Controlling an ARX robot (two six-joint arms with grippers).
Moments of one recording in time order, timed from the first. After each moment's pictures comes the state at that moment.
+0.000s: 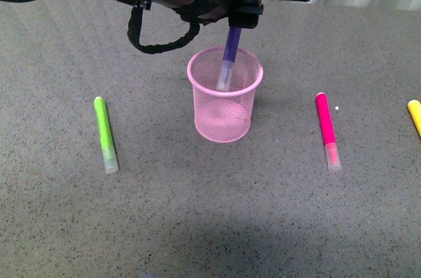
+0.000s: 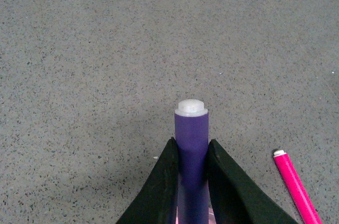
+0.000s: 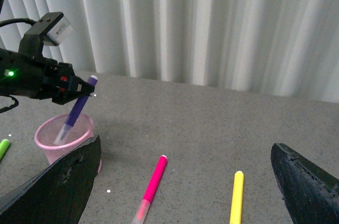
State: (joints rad) left arm -0.55 2.02 1.20 0.36 -0.03 -0.16; right arm 0.00 0.00 0.03 0.00 0.00 0.00
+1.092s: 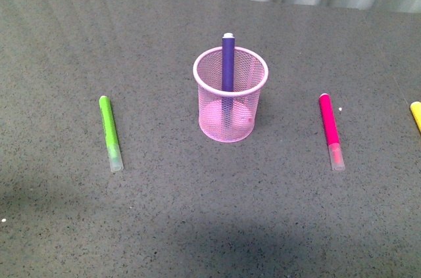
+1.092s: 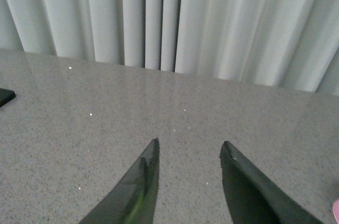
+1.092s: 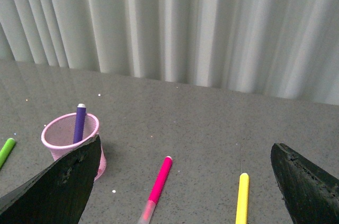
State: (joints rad) left arm 0.00 1.01 0.07 0.94 0.00 -0.02; right arm 0.00 0.00 0.03 0.00 0.00 0.00
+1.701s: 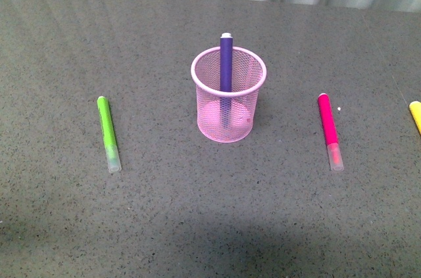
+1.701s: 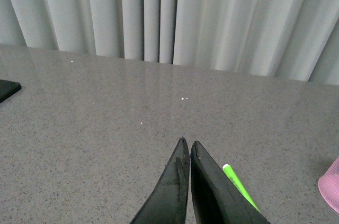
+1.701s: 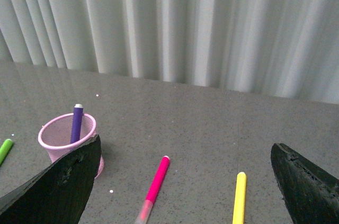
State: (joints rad) left arm 0.00 0.58 0.01 0.57 0.00 -0.01; right arm 0.00 0.00 0.03 0.00 0.00 0.00
